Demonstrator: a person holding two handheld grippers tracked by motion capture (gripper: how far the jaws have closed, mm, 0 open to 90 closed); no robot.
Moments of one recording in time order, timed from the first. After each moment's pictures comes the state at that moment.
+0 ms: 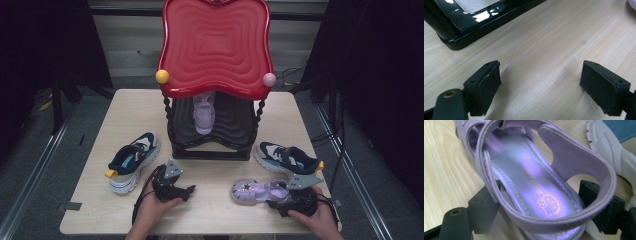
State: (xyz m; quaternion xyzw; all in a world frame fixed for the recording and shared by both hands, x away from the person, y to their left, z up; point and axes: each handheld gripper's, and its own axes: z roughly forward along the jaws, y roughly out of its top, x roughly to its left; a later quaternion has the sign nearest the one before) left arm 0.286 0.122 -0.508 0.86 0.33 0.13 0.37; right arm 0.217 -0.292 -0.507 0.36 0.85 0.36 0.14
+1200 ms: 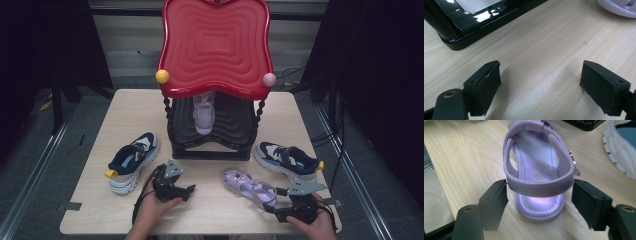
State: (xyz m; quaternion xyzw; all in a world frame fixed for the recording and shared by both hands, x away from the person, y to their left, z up) left arm 0.286 0.121 -0.508 0.86 0.33 0.13 0.37; right arm 0.192 -0.279 -0.490 0.37 0.82 0.41 0.12
